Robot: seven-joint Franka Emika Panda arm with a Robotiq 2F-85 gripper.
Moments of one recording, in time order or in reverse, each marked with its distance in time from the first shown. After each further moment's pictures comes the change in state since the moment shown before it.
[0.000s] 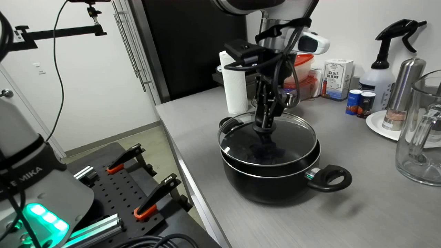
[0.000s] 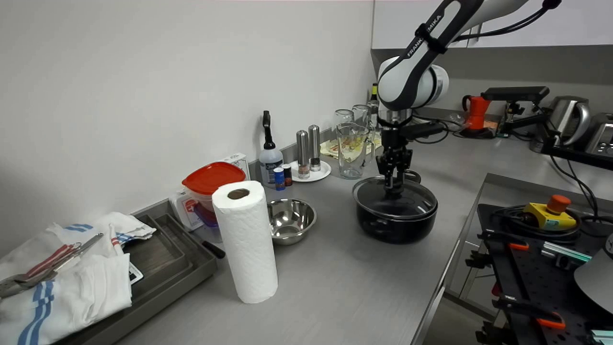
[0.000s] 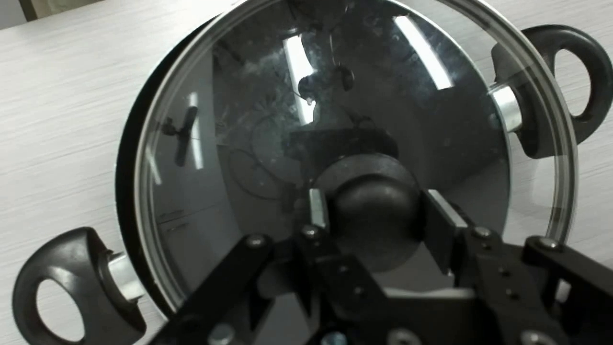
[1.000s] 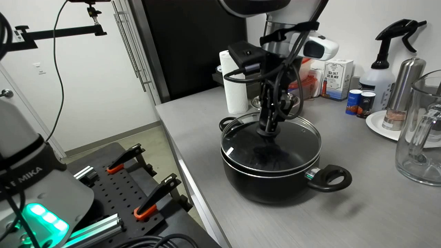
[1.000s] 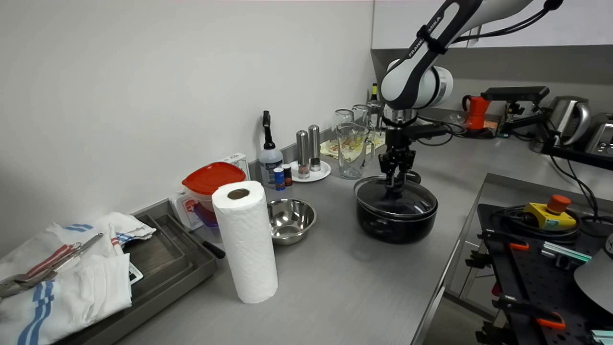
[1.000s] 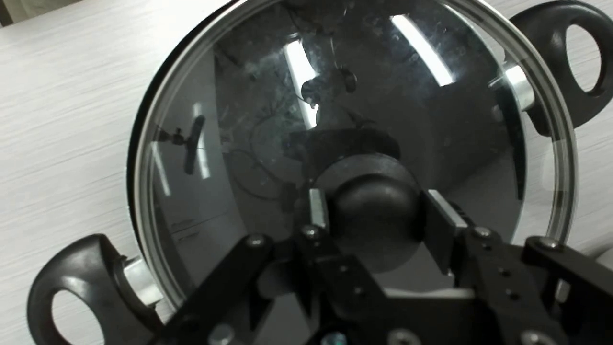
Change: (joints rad) arm -0.037 0.003 -0.001 -0.013 0.065 0.034 -0.041
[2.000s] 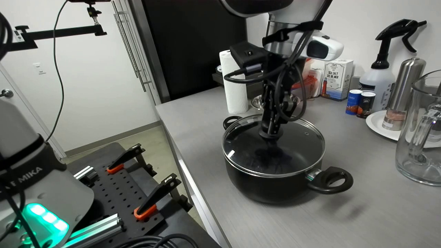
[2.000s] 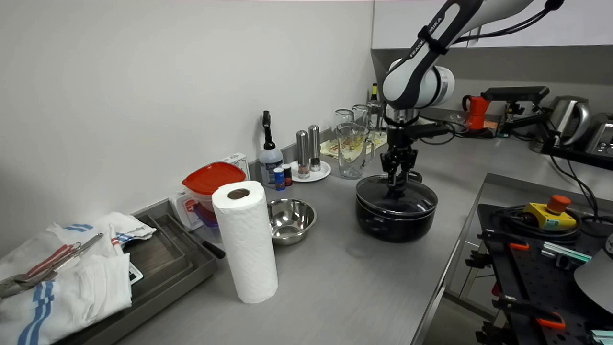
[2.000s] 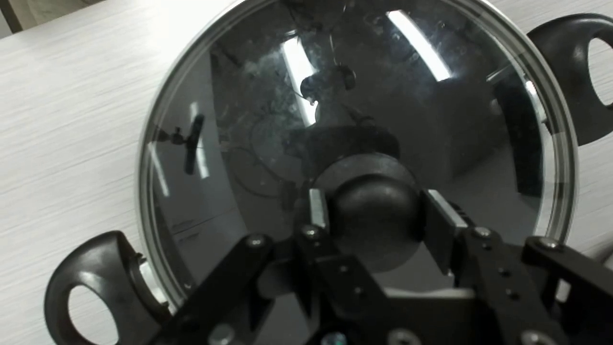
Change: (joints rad) arm 0.002 0.002 -0.020 0.000 -0.009 0.002 0.012
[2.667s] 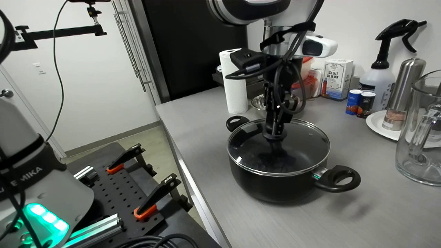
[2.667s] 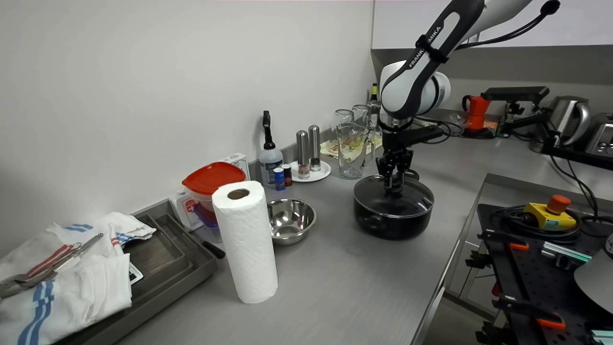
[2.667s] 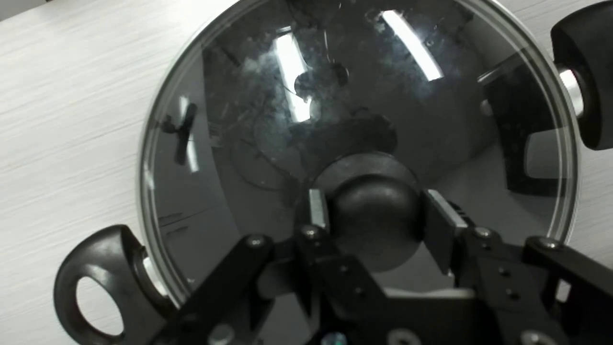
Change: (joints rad) arm 0.047 0.023 -0.008 0.000 -0.117 0.074 0.122
